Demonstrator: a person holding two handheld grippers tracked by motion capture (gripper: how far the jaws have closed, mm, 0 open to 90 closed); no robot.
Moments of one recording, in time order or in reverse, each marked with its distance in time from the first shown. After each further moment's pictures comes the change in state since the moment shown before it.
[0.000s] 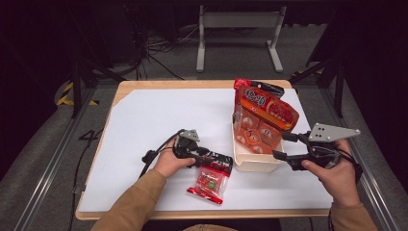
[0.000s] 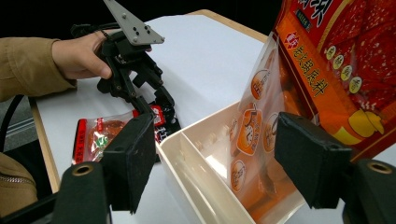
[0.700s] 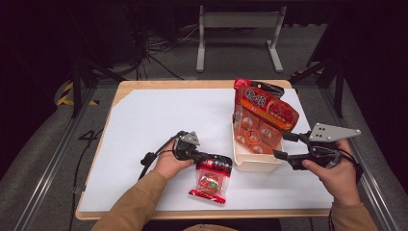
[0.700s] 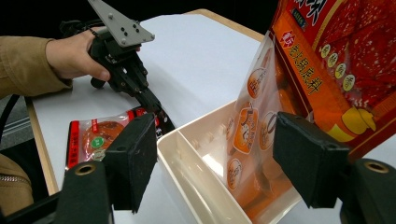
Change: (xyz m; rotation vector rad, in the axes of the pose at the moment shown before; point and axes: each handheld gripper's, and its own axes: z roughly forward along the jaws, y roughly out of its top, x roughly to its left) left arm -0.007 -0.001 -0.010 0.032 0.070 0.042; right arm -0.002 -0.001 -0.001 -0.001 -0.009 -0.004
